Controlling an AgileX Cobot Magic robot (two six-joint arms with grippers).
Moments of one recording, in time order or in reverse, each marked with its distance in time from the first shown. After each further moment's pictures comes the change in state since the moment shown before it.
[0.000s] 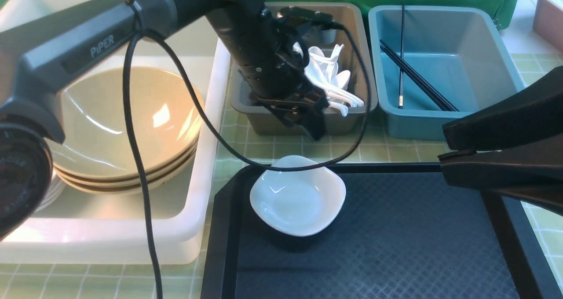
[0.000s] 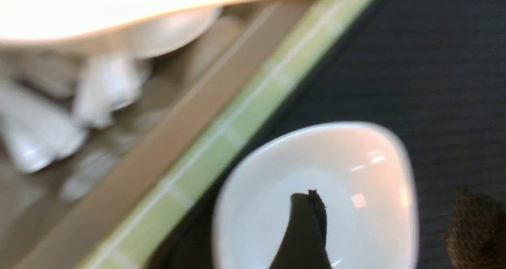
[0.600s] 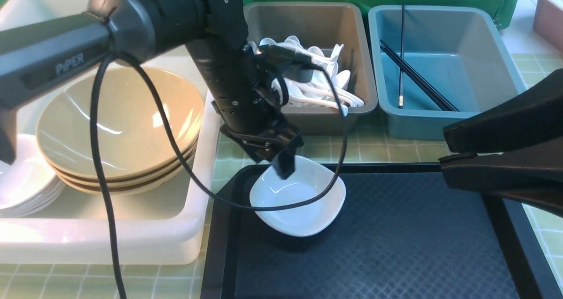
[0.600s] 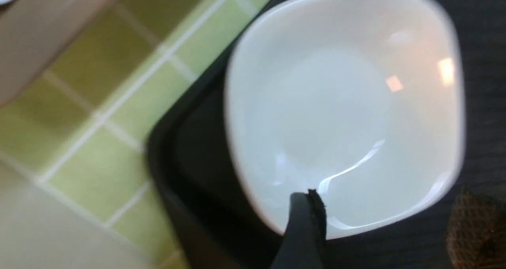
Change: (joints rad) right arm 0.000 0.003 0.000 -0.002 0.006 0.000; left arm 0.000 -0.096 0.237 0.148 -0.010 -0.057
